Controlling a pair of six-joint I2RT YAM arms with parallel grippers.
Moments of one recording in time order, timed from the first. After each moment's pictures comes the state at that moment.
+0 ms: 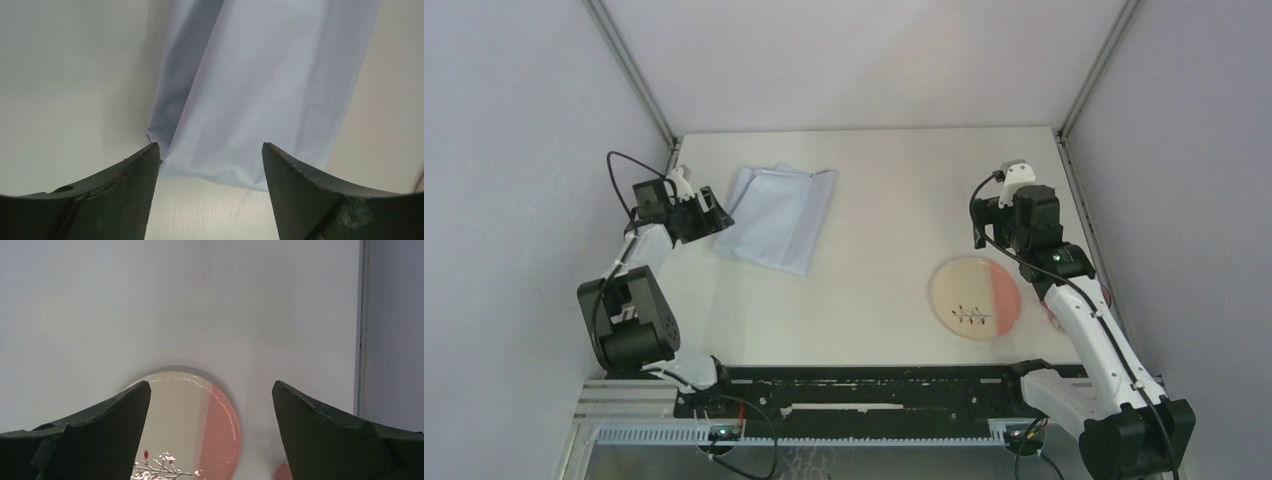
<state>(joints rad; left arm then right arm) 0.28 1.51 0.99 -0.26 0.43 -0.10 0.18 0.98 0.90 -0.50 0.11 -0.10</state>
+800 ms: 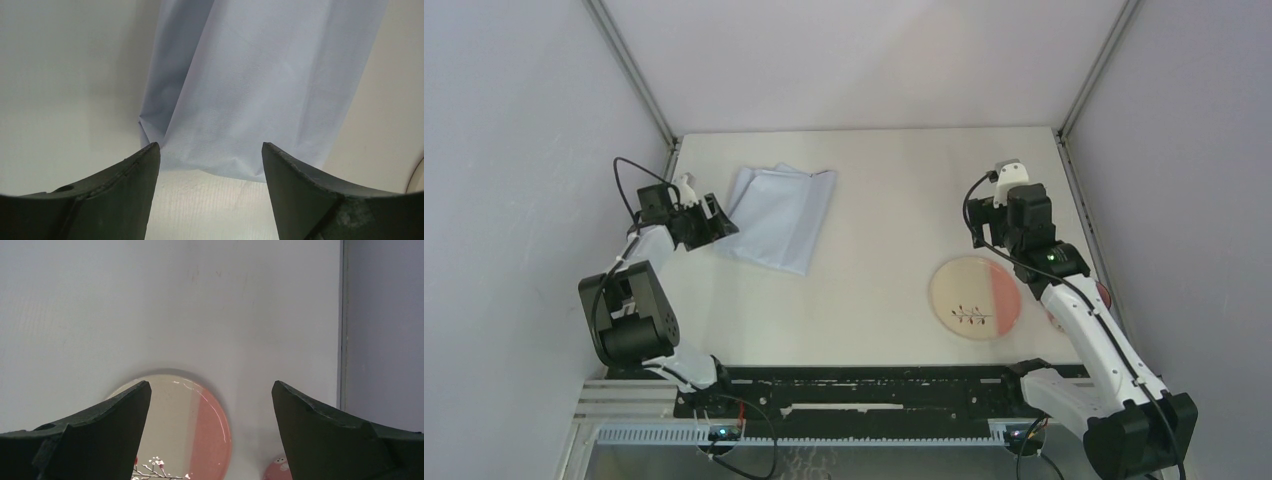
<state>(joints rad) 0.31 1.56 0.96 -0.28 0.46 -0.11 0.24 0.99 0.90 -0.48 0.22 -0.12</state>
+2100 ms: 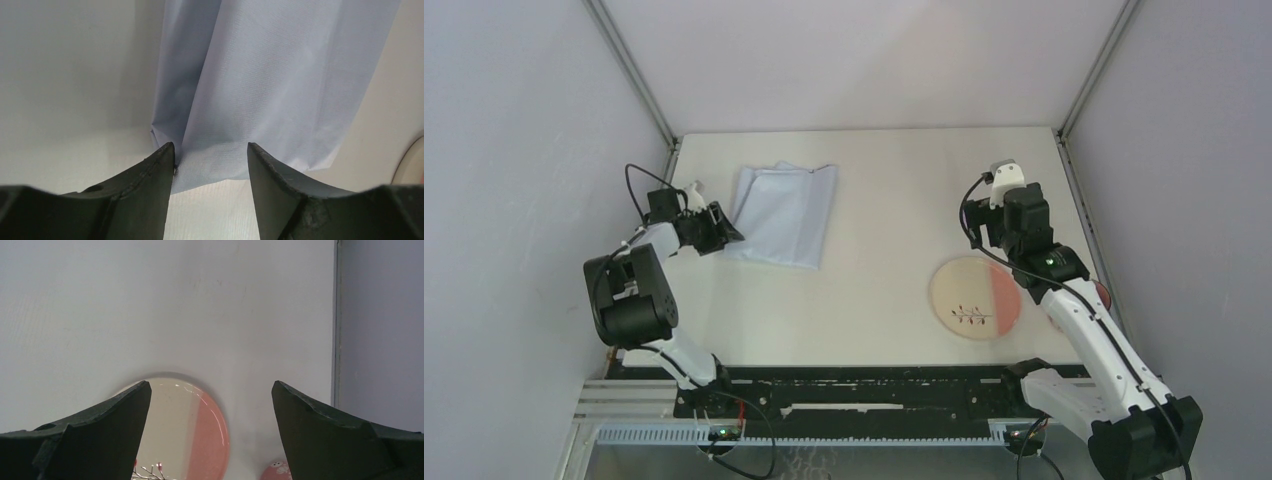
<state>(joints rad) 0.30 1.67 0.96 -0.27 0.52 -0.13 0.29 0.97 0.90 -0.47 0.26 -0.14</state>
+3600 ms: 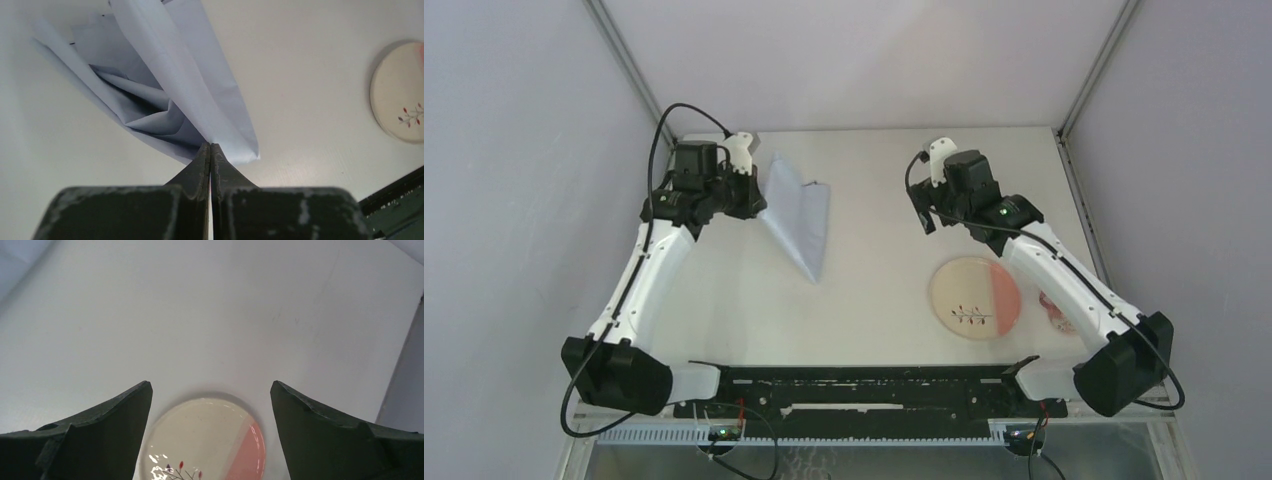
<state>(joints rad) -0.14 1.30 1.31 -0.69 0.29 0.03 0.51 1.29 1.20 -0.59 0.20 -0.14</state>
